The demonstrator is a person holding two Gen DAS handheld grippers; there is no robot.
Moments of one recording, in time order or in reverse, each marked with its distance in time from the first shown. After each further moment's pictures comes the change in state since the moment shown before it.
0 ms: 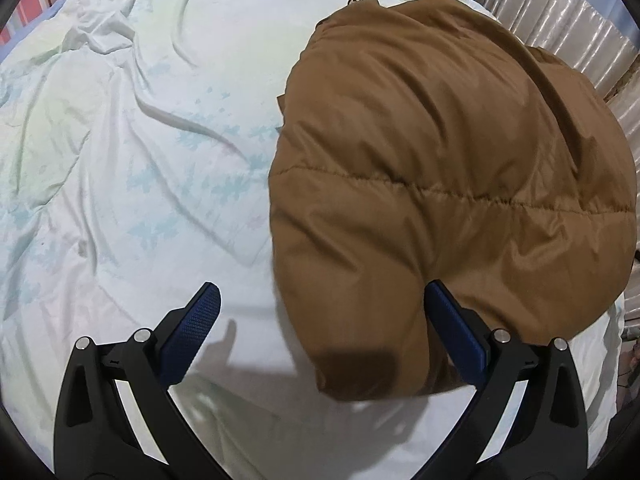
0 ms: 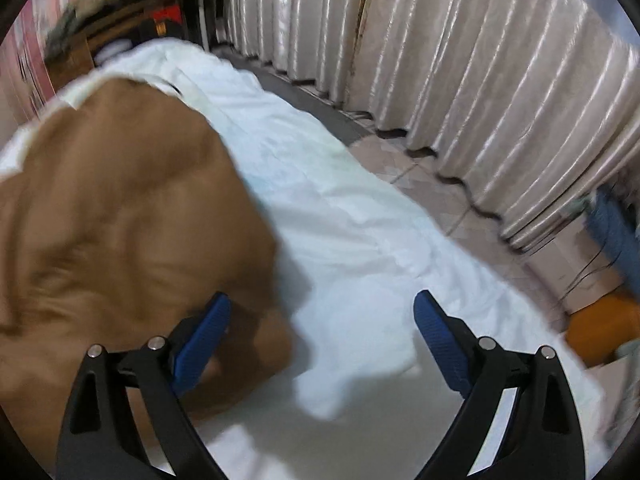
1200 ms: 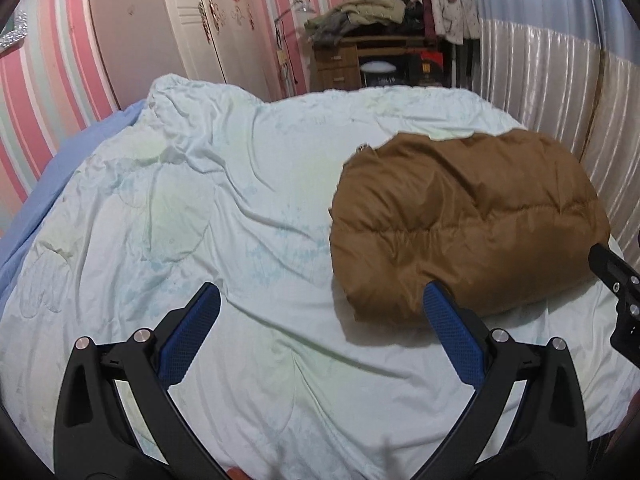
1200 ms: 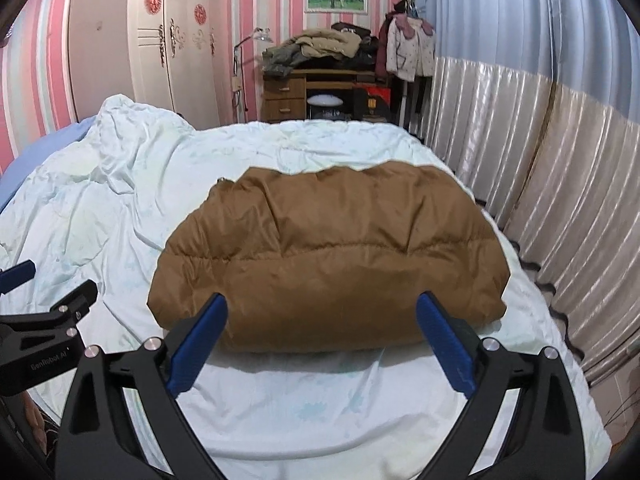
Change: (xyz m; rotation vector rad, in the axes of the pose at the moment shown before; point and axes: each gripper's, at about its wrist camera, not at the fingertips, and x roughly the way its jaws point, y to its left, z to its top) left arm -0.201 -0.036 -0.104 0.083 -0.452 0.205; right arm -0.263 0.126 -0.161 -0.481 -0.347 0.464
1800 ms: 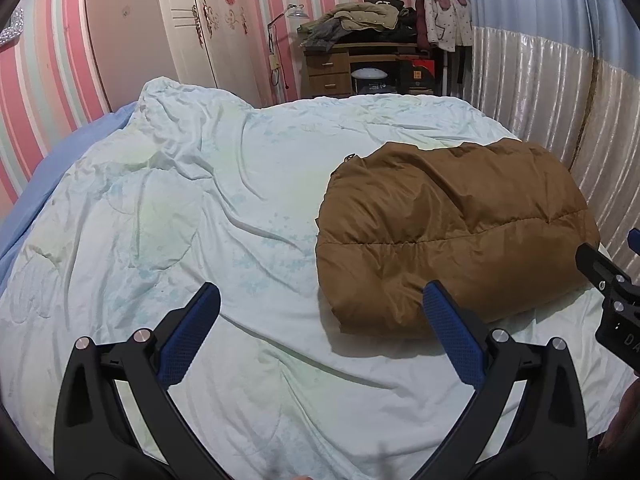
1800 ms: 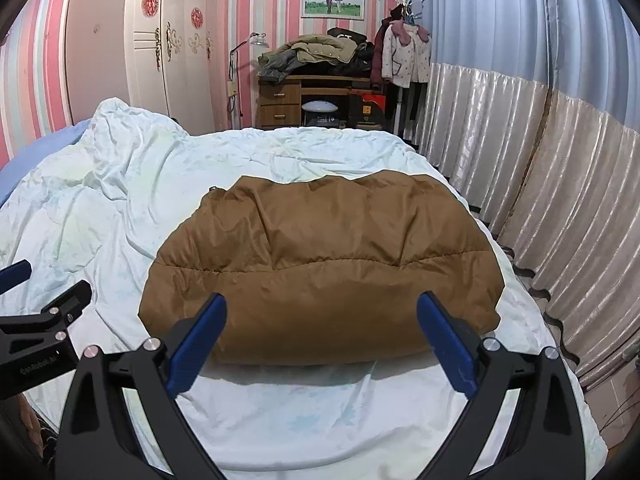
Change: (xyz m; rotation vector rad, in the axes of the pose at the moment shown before) left arm 0.003 -0.004 0.008 -0.015 -0.008 -0.046; right arm 0.005 -0.002 0.008 -0.002 -0.014 -0.025
